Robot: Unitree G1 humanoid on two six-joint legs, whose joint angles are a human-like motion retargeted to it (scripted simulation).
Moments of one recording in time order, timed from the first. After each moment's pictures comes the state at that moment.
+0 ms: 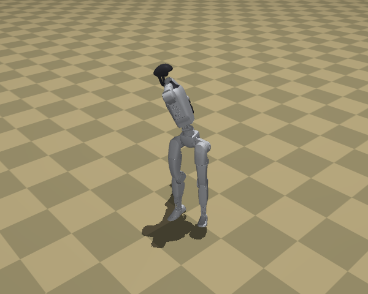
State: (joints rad) left arm -3.09 -0.60 -1.40 -0.08 0.29 -0.18 -0.23; right arm -0.43 -0.99 0.47 1.70 0.09 -0.08 -0.37; waist -1.14 0.25 0.24; left_leg -0.27 0.04 0.43 0.02 -0.26 -0.04; right_leg -0.27 -0.10 -0.14 -0.01 0.22 0.08
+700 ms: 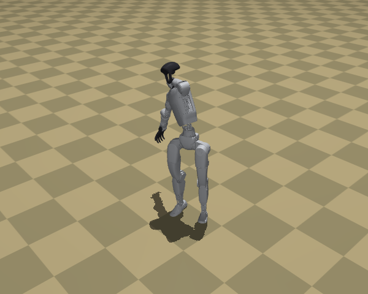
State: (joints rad) left arm -3.09 -0.60 -1.32 0.20 0.68 -0.04 0.15; right arm -0.22 -0.92 0.21 1.67 -0.17 -0.05 -0.13; waist -0.71 0.42 0.11; left_leg 0.08 0.00 0.28 0.03 -0.40 -0.03; right_leg 0.16 -0.10 -0.22 -0.01 0.05 0.09
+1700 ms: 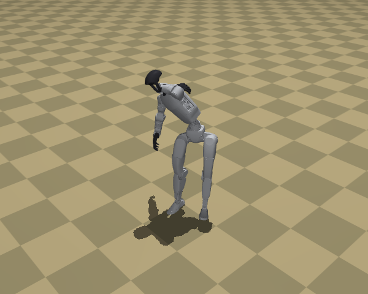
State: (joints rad) left arm -3.09 -0.60 -0.93 0.14 0.51 0.02 0.19; right arm -0.50 -0.79 0.63 1.59 -0.17 -0.09 -0.08; waist -0.74 0.35 0.47; left_leg -0.18 -0.15 0.18 -0.01 -0.24 0.02; right_leg -0.02 -0.29 -0.40 -0.01 0.16 0.18
